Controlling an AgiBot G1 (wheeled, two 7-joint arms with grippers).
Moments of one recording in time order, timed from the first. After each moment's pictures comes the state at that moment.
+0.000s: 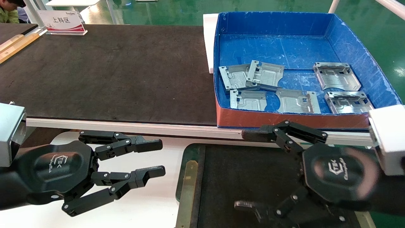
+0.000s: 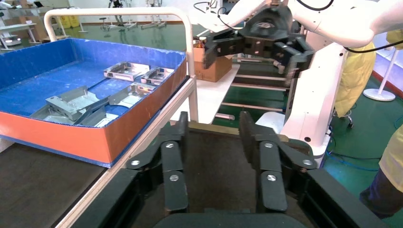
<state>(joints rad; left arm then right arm) -1.10 0.55 0.42 -1.24 0.62 1.42 -0.11 1.10 -0.62 -0.28 1.26 -0.76 -1.45 0.18</state>
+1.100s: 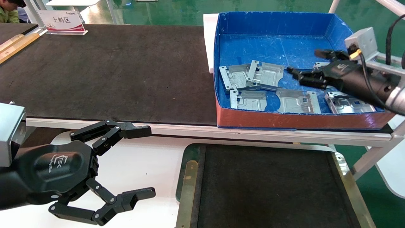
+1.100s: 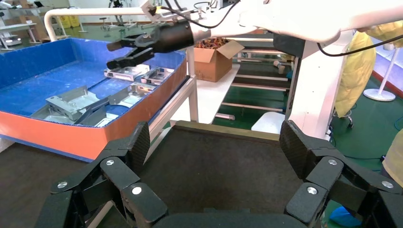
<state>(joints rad) -1.10 0.55 0.42 -1.24 0.62 1.42 -0.11 1.48 -0.87 -0.34 0.50 -1.14 -0.97 -0.08</state>
